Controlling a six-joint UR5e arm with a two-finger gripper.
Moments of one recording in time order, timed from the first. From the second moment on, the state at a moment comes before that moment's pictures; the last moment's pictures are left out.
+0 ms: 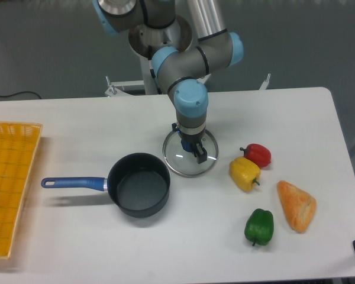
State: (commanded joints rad) arm 2.51 -1.85 -2.06 -0.87 1.63 1.58
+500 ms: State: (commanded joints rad) arm 2.51 -1.85 -2.06 -0.87 1.63 1.58
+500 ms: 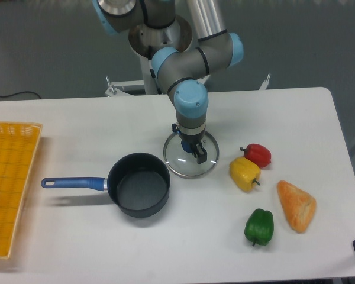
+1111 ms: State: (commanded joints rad) arm 2.51 -1.85 -2.06 -0.87 1.63 1.58
